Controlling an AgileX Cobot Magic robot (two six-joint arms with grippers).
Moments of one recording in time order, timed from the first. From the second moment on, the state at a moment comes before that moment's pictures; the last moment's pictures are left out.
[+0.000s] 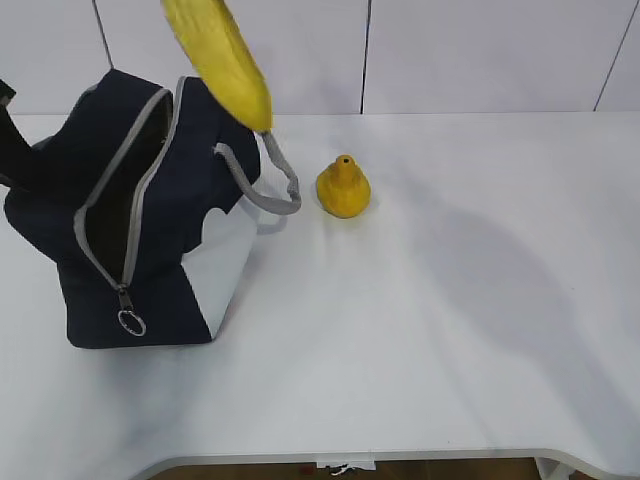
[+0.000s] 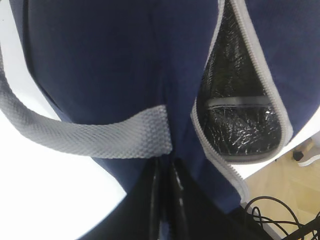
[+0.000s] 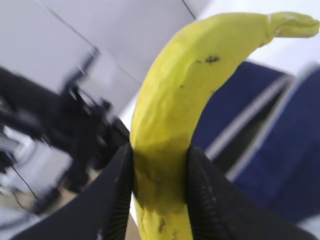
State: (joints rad) left arm -0.01 1.57 -1.30 -0.52 1.17 0.45; right arm 0.41 1.99 -2.13 0.85 1.06 -0.31
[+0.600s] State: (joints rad) left arm -0.01 1.57 -1.30 -0.52 1.17 0.45; right arm 0.44 2.18 -2.13 1.36 0.89 -0.42
